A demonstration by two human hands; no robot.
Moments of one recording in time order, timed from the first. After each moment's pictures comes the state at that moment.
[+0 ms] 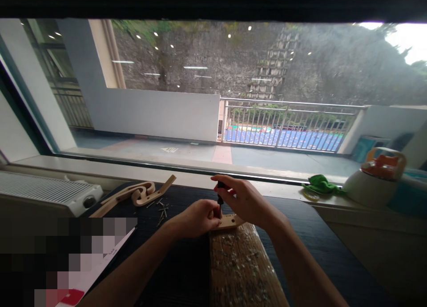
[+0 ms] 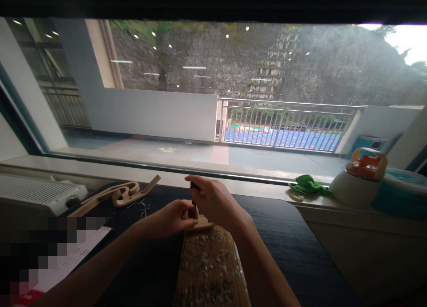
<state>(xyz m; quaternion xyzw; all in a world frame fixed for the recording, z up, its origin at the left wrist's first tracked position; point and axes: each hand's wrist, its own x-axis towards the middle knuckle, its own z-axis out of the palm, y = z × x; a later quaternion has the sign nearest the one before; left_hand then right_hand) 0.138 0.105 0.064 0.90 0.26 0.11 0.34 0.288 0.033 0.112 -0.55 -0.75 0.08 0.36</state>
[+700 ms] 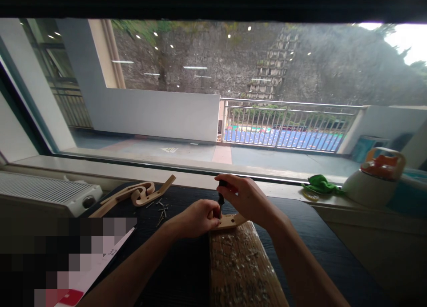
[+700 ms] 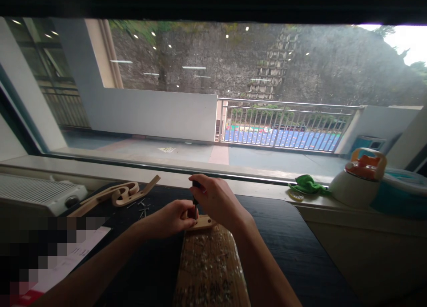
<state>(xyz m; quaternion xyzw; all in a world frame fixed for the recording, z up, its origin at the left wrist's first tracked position) 0.136 0.105 0.065 0.90 0.26 0.12 0.34 0.289 0.032 0.115 -0.57 -0.73 0.04 0.37</state>
